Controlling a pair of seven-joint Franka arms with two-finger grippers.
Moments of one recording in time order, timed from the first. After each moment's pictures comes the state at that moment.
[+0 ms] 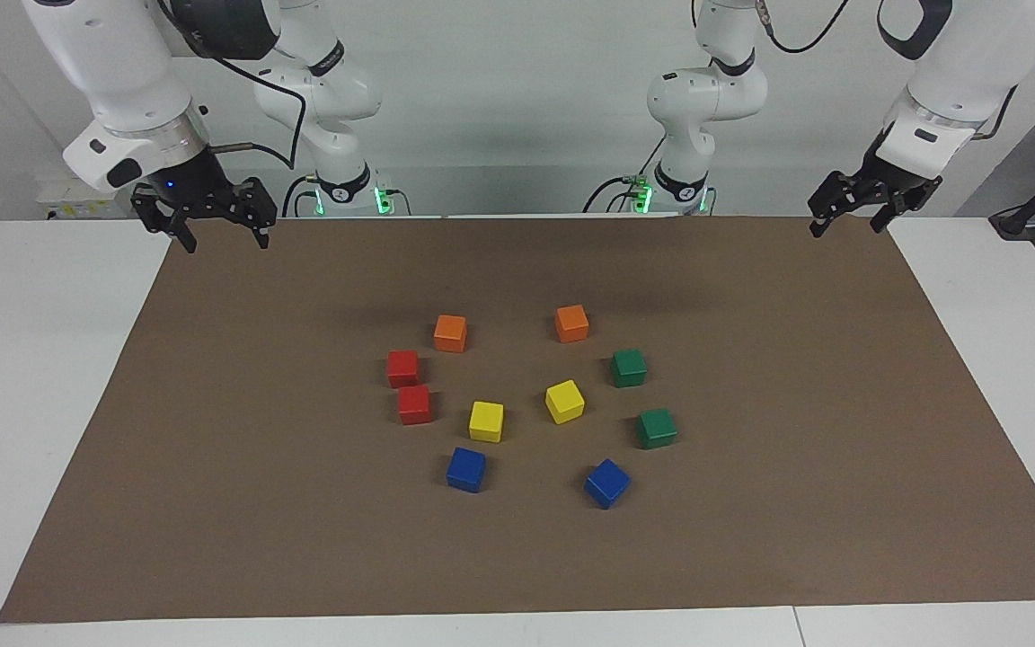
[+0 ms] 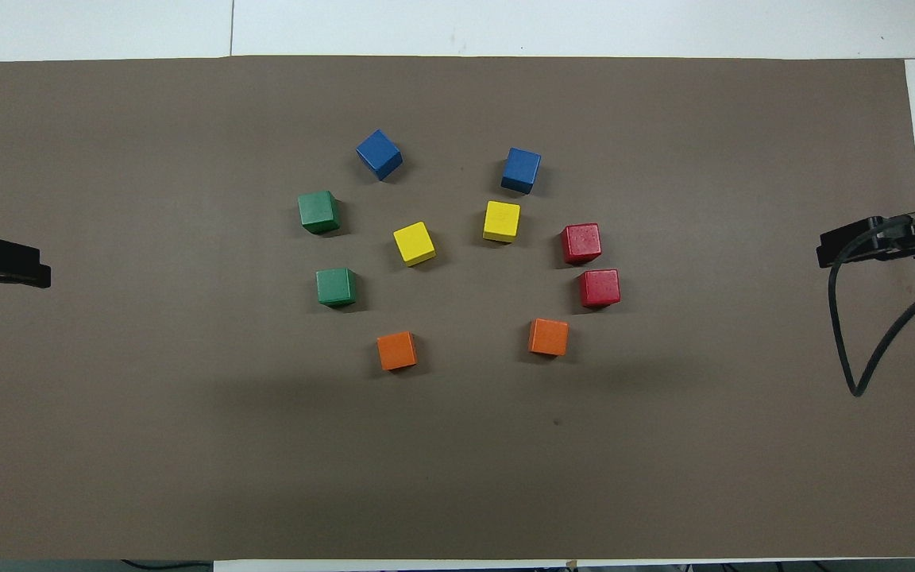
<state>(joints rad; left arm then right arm) 0.03 -0.09 -0.03 -1.67 -0.02 1.55 -0.02 0.02 -0.03 -0.01 -1.62 -0.02 1.55 -0.05</state>
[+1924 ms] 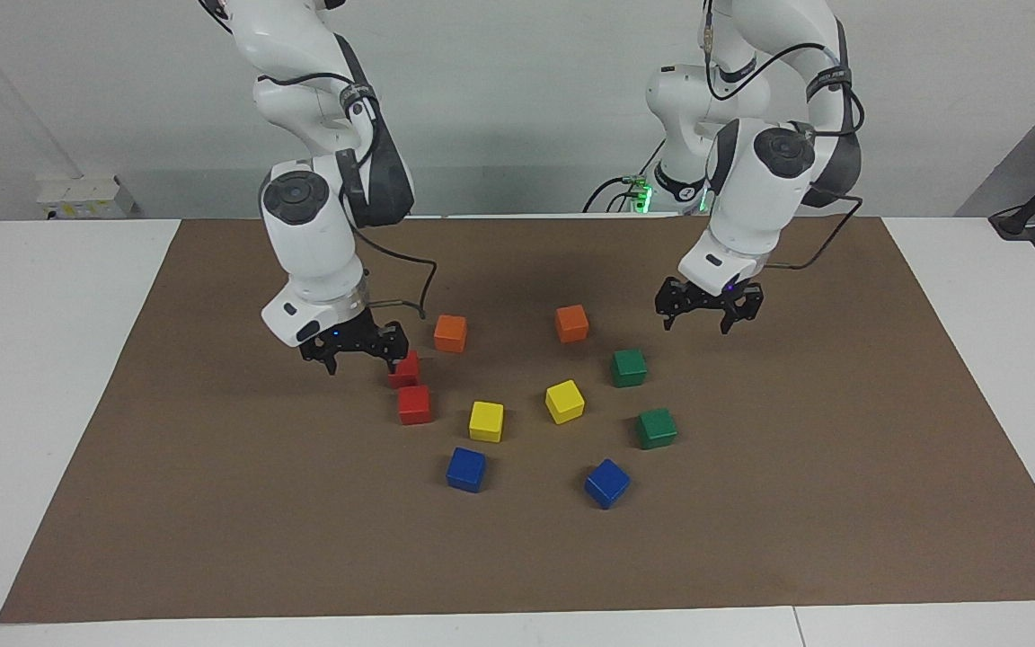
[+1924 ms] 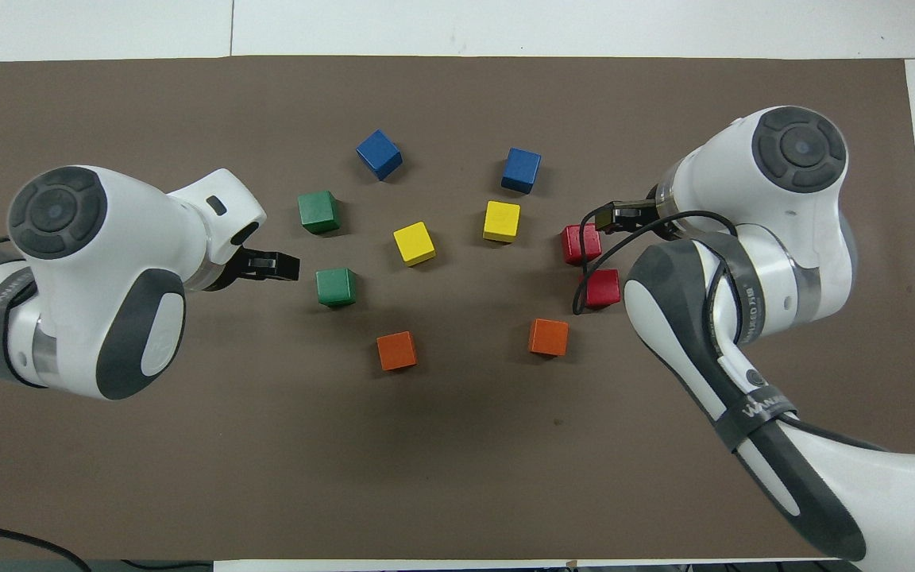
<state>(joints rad) -0.27 0.06 -0.06 -2.02 -0.03 2.13 -0.14 0.24 0.24 0.01 -1.83 -0.01 2.14 0.28</state>
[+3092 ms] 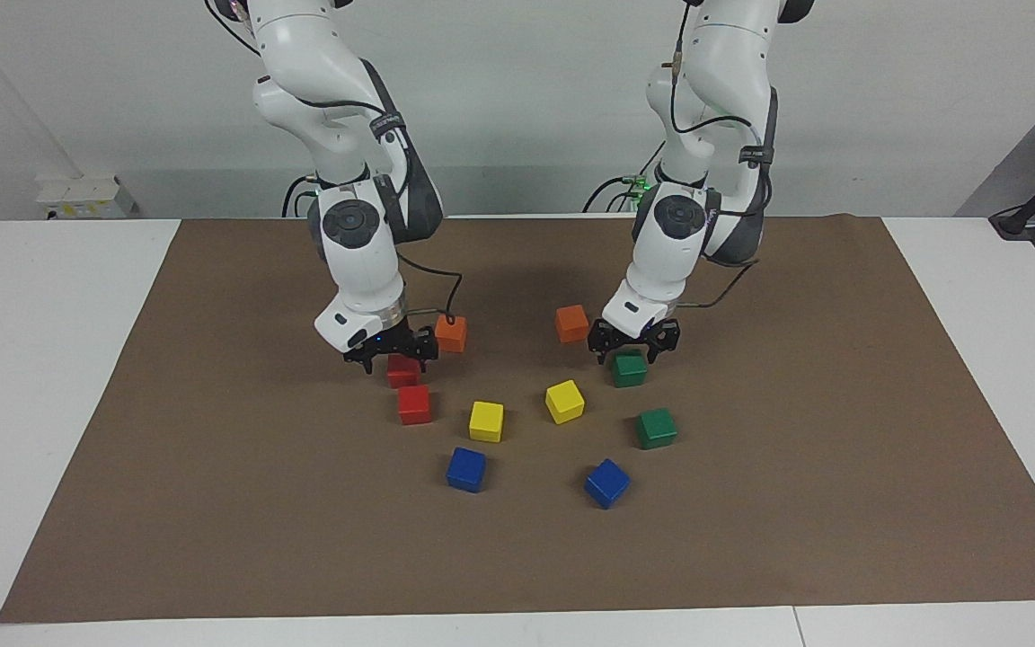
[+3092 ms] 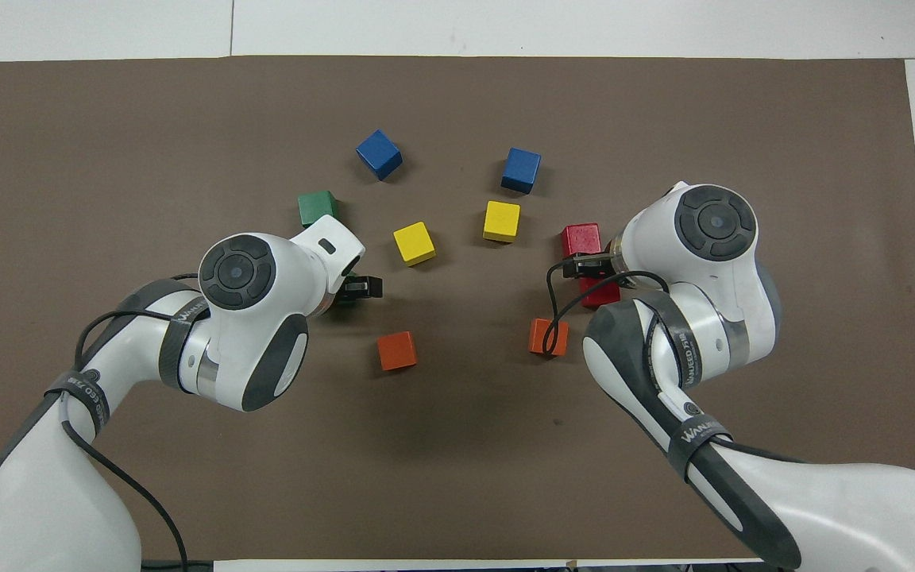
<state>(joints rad) -0.41 0.22 -0.05 -2.14 -0.03 2.46 -0.40 0.29 0.22 0.01 -2.05 -0.01 2.29 0.32</state>
